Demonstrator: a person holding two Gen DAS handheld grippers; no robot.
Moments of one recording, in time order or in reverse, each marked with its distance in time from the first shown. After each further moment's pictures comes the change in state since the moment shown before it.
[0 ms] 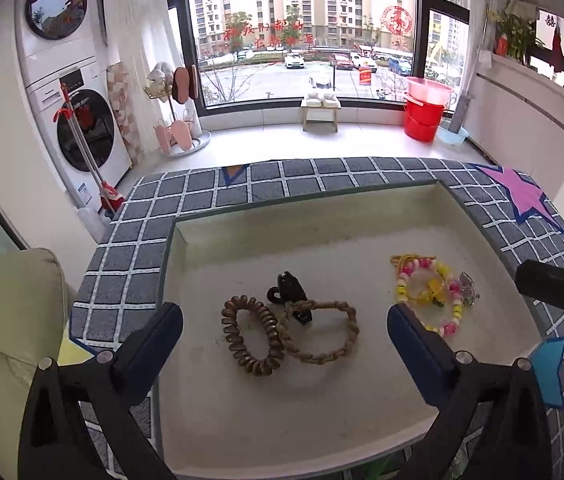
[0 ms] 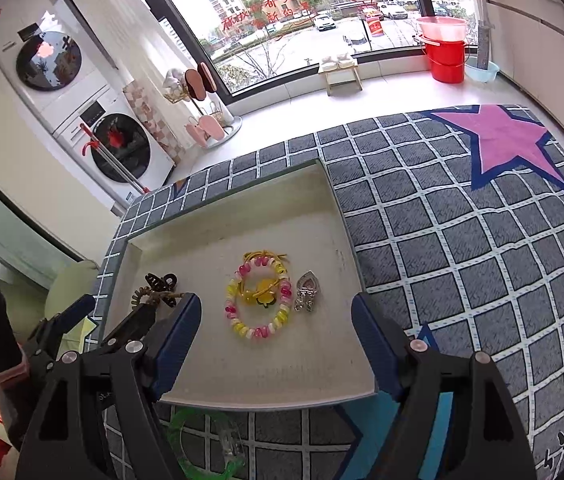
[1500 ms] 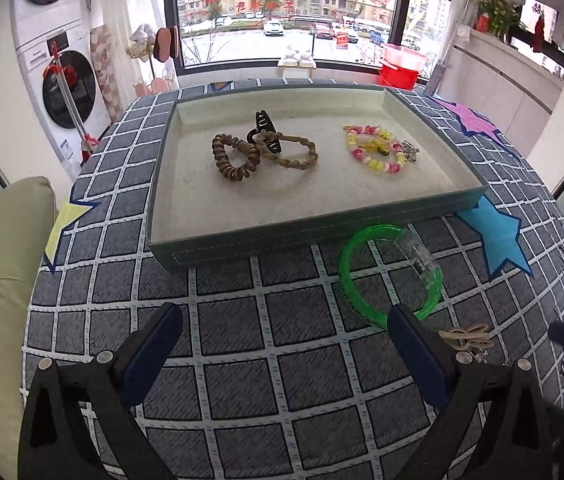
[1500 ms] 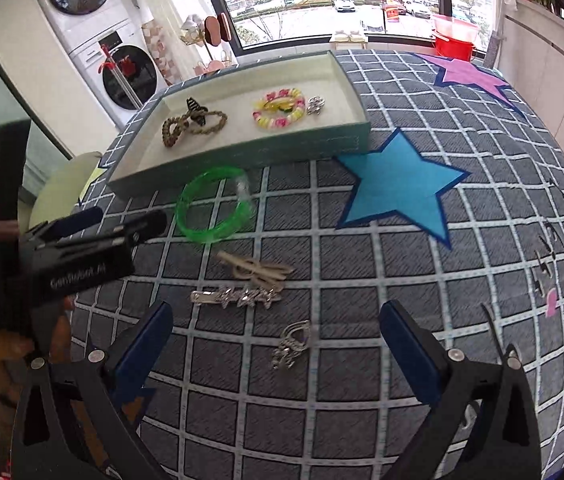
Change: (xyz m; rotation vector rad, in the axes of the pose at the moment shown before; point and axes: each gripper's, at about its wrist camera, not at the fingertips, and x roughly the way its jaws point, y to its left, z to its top) left arm -0.059 0.004 -0.113 -0.003 0.137 -0.116; right arm -0.072 0.022 -0.167 -0.159 0.127 -0.091
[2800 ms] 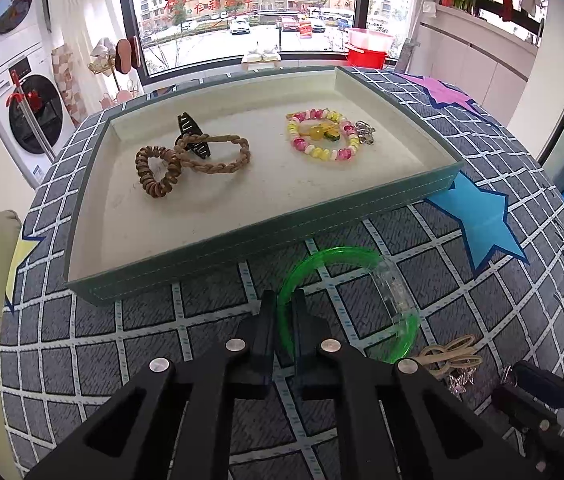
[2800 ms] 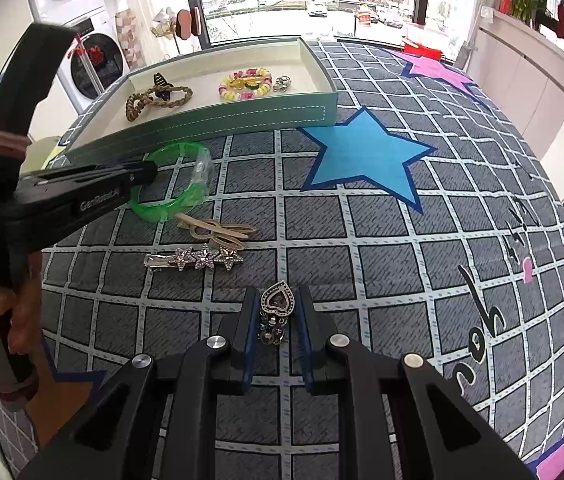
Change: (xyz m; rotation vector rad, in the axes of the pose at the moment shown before) left arm 0.024 -0.039 0.008 0.119 0.020 -0.052; right arm 0.010 0.001 -0.025 -0.009 -0.008 -0.176
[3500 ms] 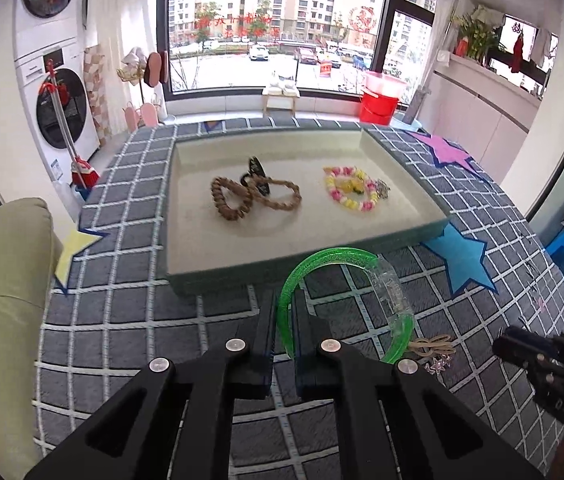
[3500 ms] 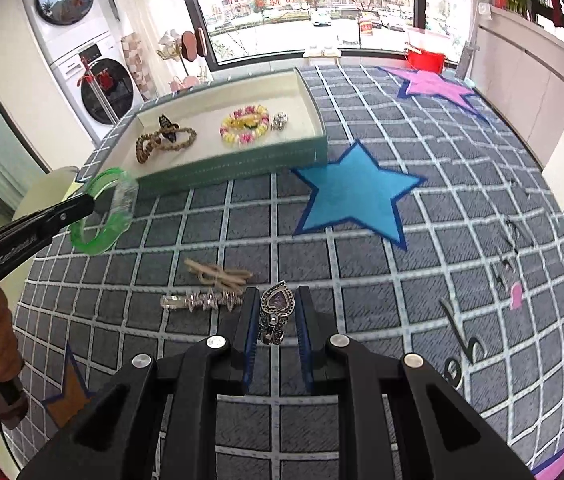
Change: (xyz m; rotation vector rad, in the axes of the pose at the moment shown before) left arm -0.067 0.042 -0.008 -0.102 -0.134 -0.013; right arm -0.024 -0.017 0.024 0.029 -0.059 0.071
